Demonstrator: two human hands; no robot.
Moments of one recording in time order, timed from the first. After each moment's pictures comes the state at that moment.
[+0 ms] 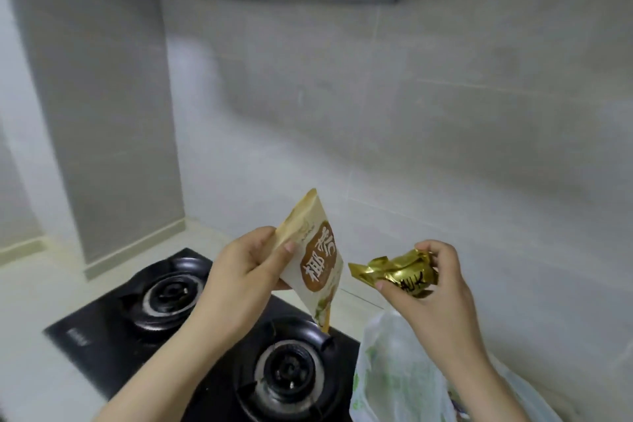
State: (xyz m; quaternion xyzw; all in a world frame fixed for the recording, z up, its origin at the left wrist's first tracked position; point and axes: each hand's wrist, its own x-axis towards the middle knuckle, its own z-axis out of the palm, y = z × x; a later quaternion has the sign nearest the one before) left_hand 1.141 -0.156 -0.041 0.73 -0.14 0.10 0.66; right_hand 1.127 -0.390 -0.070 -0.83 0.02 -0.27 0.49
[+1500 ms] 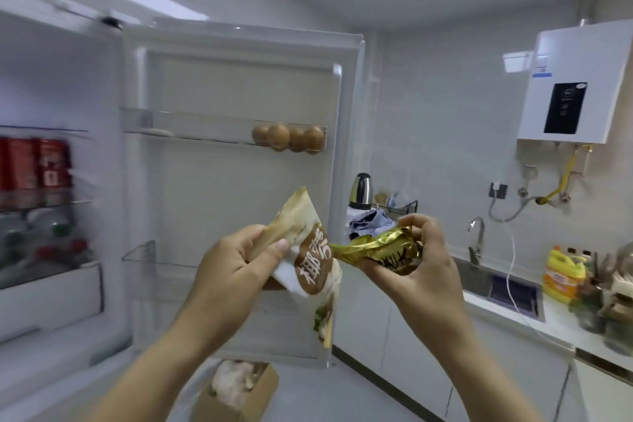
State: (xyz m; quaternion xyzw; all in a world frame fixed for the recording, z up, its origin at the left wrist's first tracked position) left_hand 0.429 0.189 0.046 0.60 0.41 0.64 0.27; right_hand 0.647 0.230 0.044 -0.39 -0.70 0.10 0.59
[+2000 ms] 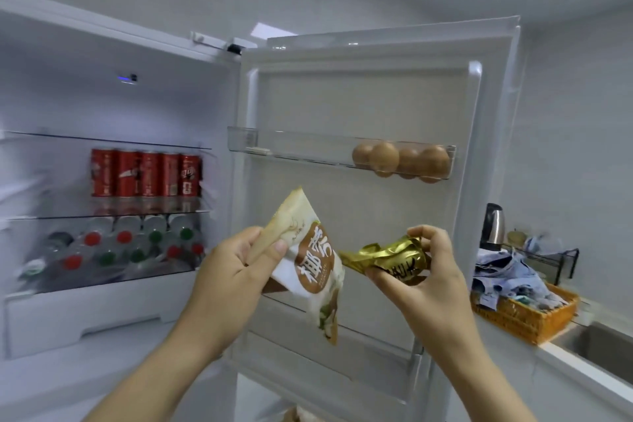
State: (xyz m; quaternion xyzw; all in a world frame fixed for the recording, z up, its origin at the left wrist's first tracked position) left_hand 0.347 0.231 0.055 0.51 0.53 0.67 0.10; right_hand 0.530 0.371 0.041 -0.26 -0.75 0.22 0.56
